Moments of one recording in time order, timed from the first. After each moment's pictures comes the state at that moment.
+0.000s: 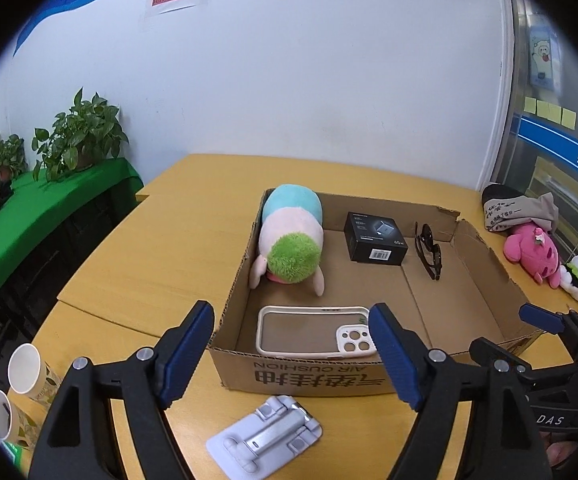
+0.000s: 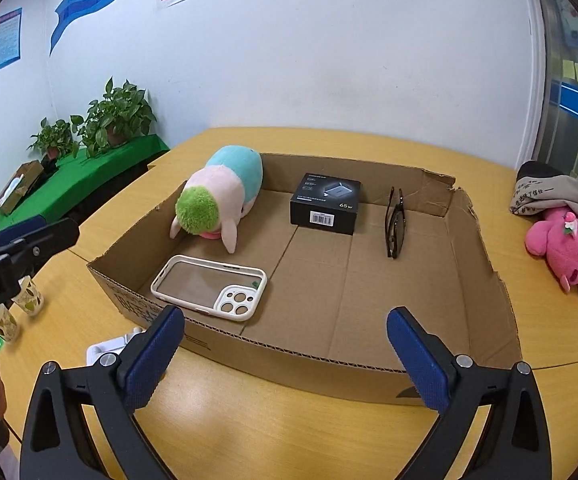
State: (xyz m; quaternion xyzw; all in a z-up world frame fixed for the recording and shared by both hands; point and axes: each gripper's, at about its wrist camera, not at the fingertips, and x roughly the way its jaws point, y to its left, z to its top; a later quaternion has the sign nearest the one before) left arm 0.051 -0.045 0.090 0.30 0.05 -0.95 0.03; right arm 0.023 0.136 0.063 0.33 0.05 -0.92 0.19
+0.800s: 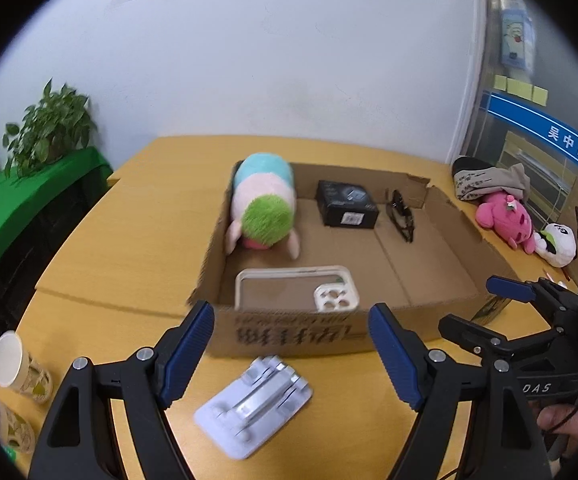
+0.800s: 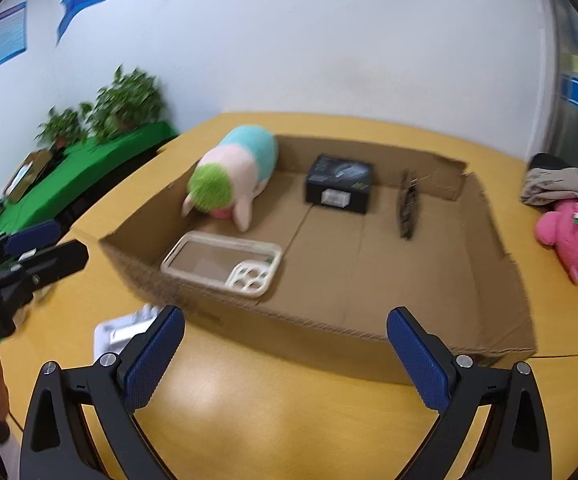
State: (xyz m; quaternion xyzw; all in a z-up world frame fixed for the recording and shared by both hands) left arm 0.075 -0.051 0.063 0.33 0.04 -0.94 -0.02; right arm 0.031 0.126 0.046 0.36 0.06 -0.91 0.22
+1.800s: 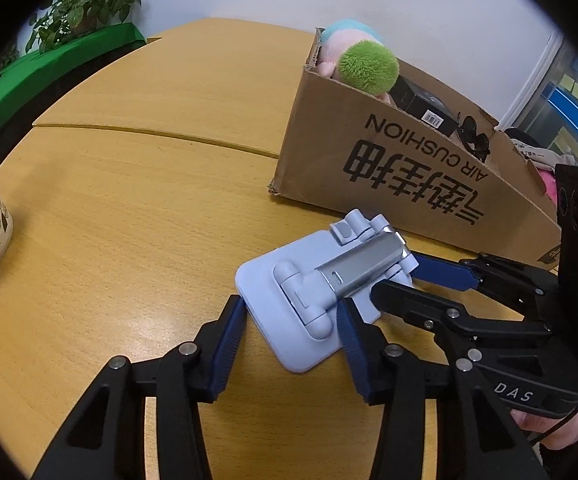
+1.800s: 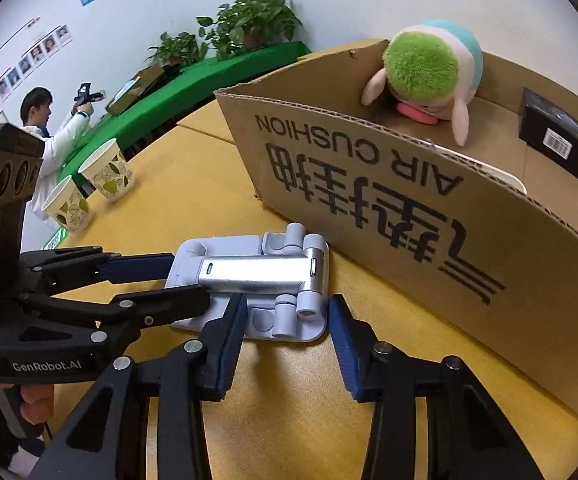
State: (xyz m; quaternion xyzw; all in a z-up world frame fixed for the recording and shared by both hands) left arm 0.078 -0.104 -0.056 0.46 0.14 -0.88 0.01; right arm 0.020 0.012 -0.063 0.43 0.09 -0.79 0.43
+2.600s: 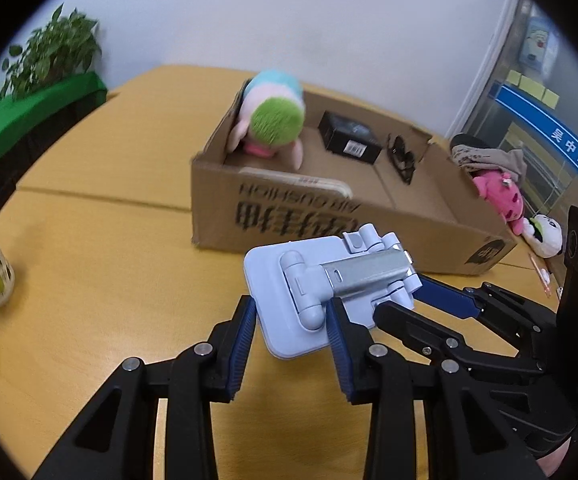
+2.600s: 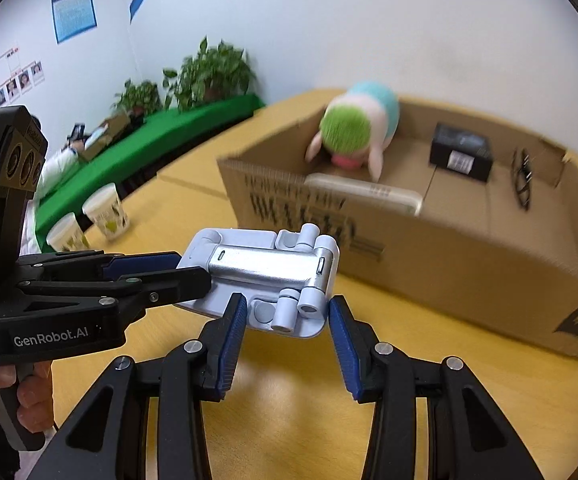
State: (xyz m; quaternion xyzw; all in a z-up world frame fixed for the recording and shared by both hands) left arm 0.097 -0.051 0.015 0.40 0.11 -0.91 -0.05; right arm 0.083 0.072 -0.004 0.35 0.06 -0.87 0.35
